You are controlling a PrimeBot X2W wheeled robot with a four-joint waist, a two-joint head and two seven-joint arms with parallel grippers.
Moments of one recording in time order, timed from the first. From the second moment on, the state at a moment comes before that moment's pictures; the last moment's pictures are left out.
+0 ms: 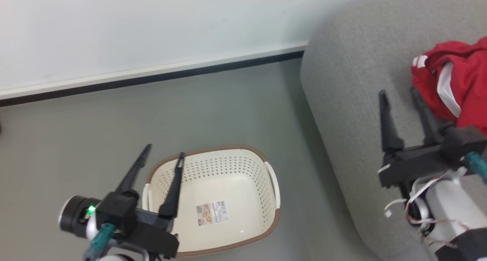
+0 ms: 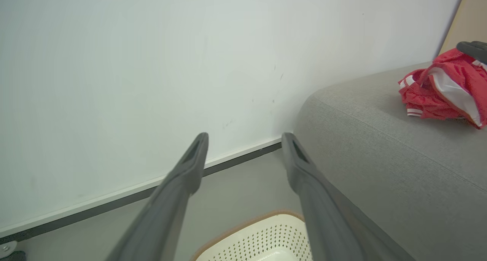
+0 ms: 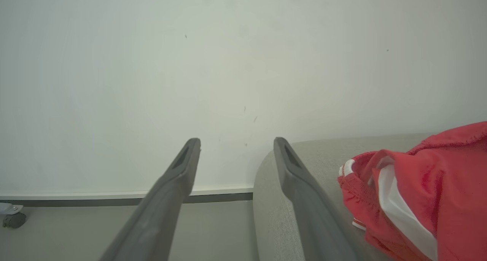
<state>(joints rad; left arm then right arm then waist) -0.16 0.27 -0.38 -0.04 -0.30 0.10 -0.12 -0.45 -0.30 0.33 0.28 0.42 -0.06 -0.25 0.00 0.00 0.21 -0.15</state>
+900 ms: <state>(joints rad) -0.03 0.24 -0.23 -0.01 -0.32 0.12 -0.14 -0.18 -0.28 0.35 0.15 0.38 -0.11 -0.21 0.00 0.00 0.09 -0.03</state>
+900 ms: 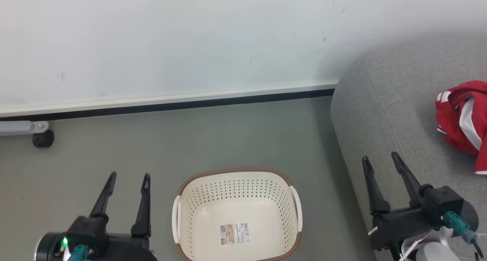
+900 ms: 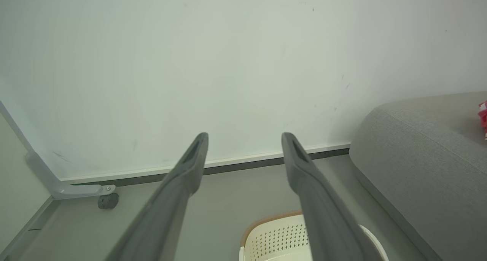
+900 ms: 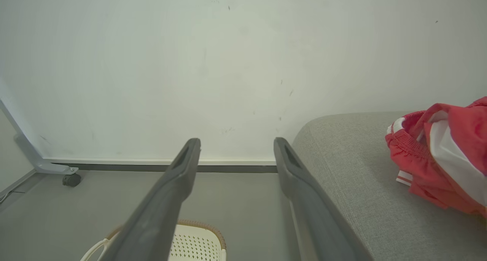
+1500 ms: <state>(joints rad) 0.04 0.22 -0.21 -0.01 -0.30 0.12 -0.12 -0.08 -0.29 0.31 0.07 0.37 -0.12 -0.17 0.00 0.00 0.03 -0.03</state>
